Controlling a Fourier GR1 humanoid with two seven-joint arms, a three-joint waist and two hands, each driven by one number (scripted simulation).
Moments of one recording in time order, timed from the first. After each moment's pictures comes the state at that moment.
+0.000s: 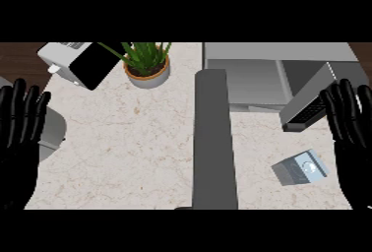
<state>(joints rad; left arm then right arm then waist) 0.02 0.11 0.03 -2.10 0.02 0.02 0.02 0.00 -0.11 0.04 -2.10 -0.04 0.00 0.00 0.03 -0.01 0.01</state>
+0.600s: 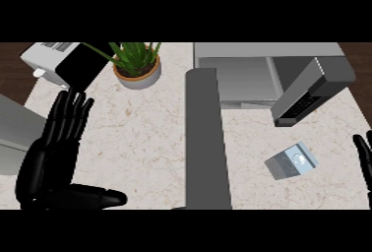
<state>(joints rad) 0.02 0.05 -0.04 -1.94 0.08 -0.06 -0.04 0.32 -0.10 -0.02 -2.27 -0.12 0.06 -0.03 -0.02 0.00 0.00</state>
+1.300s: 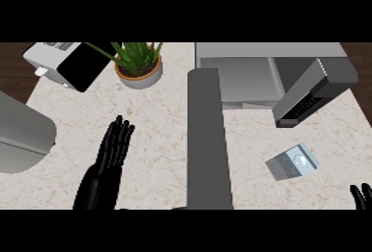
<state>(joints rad) 0.18 0.00 -0.34 -1.87 0.00 0.11 -0.23 0.68 -0.03 -0.03 -2.16 -0.08 0.21 -0.36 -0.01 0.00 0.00</state>
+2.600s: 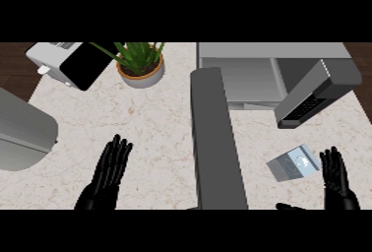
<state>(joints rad) 0.29 0.09 -0.41 -1.88 0.10 0.11 -0.32 0.23 -0.04 -0.21 -1.40 0.05 0.06 -0.68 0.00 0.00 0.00</state>
